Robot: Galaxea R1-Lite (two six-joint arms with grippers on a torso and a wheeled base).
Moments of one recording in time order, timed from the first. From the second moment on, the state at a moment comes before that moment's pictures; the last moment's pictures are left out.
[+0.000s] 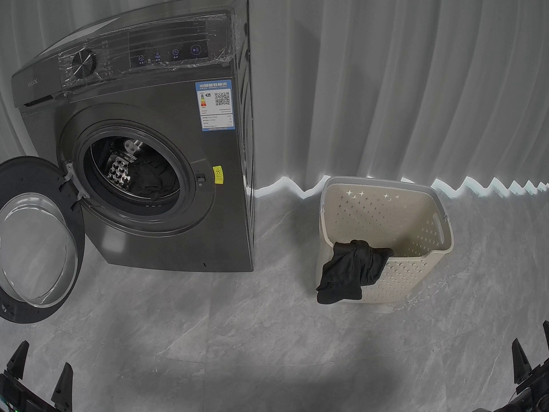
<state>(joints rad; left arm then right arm) 0.00 0.02 -0.02 0.00 0.01 0.00 0.00 0.02 -0.02 -0.01 -0.03 0.01</state>
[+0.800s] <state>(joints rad) 0.00 0.02 -0.02 0.00 0.01 0.00 0.00 0.02 -0.02 -0.01 -0.03 0.01</state>
